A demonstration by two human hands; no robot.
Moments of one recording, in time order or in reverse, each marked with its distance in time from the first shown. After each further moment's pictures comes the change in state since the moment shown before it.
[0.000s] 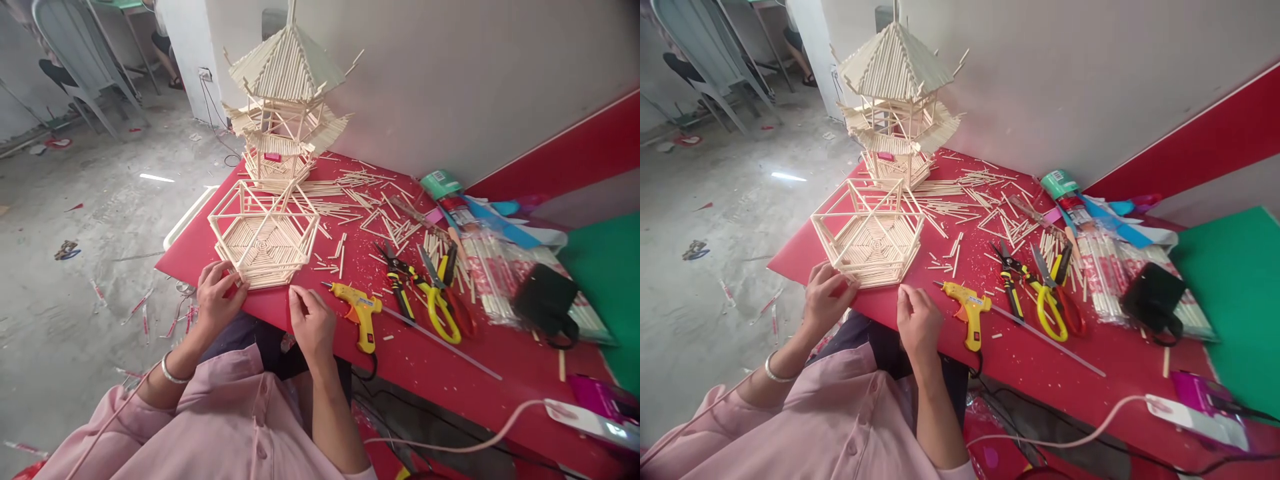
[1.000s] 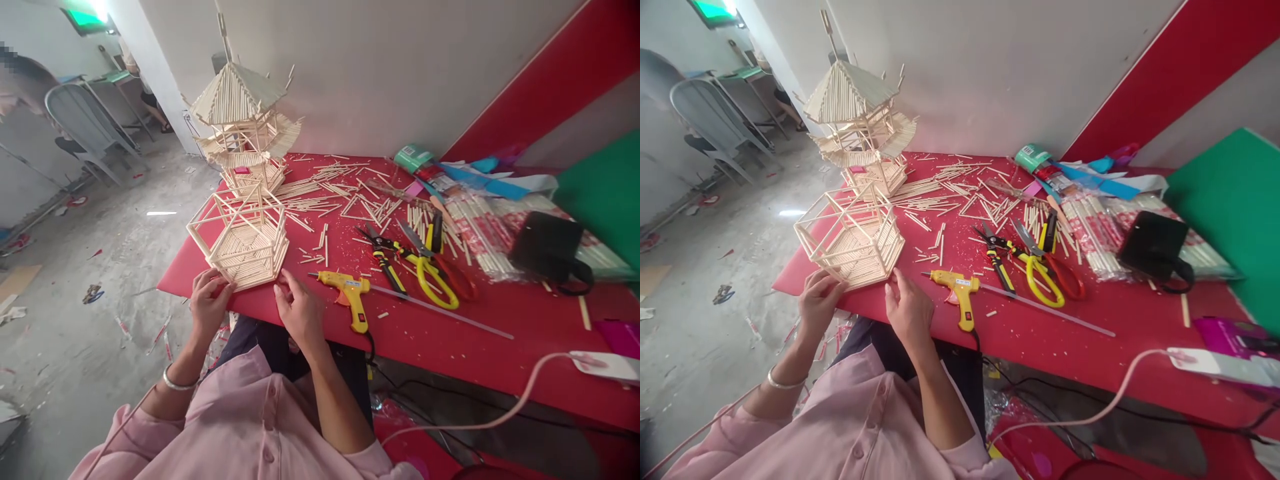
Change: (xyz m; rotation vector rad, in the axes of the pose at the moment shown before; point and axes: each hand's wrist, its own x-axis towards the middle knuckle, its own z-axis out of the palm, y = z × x) left_hand 0.006 -0.005 -0.005 -0.097 0.001 -0.102; right_hand 0.002 0.001 0.009 0.050 -0.020 0.090
